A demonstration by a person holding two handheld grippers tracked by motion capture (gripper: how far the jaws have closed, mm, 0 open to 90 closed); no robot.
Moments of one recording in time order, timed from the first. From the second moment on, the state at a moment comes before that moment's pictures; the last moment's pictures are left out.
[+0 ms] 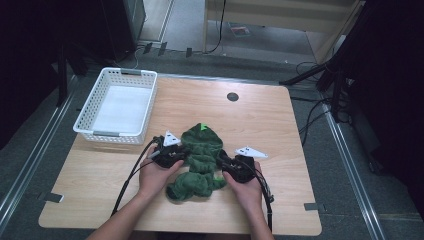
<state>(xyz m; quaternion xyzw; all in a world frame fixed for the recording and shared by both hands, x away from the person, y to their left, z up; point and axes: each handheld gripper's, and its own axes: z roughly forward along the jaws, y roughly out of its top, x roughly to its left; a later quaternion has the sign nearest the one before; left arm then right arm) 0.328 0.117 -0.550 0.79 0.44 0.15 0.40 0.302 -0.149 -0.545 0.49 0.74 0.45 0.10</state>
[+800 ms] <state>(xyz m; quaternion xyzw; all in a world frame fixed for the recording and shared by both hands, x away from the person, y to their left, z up) 0.317 0.120 -0.540 0.79 0.42 0.12 0.43 0.314 -0.105 -0.543 0.47 0.77 0.42 0.14</state>
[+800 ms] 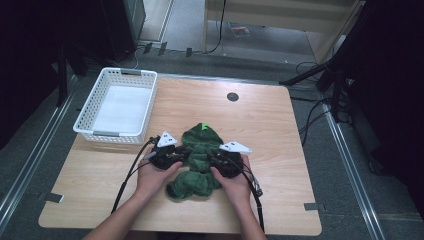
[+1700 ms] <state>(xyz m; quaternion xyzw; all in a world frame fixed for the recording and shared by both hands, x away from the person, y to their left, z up) 0.312 0.155 -0.532 0.74 0.46 0.12 0.47 0.298 -0.096 -0.509 0.43 0.75 0.49 0.14</state>
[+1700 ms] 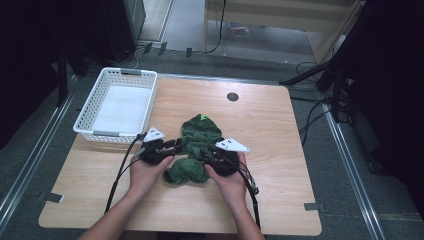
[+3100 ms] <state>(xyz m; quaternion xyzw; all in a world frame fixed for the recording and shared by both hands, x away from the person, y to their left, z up) 0.251 0.178 -0.536 0.74 0.47 0.10 0.47 0.231 -0.176 -0.501 0.52 0.66 0.47 0.26</state>
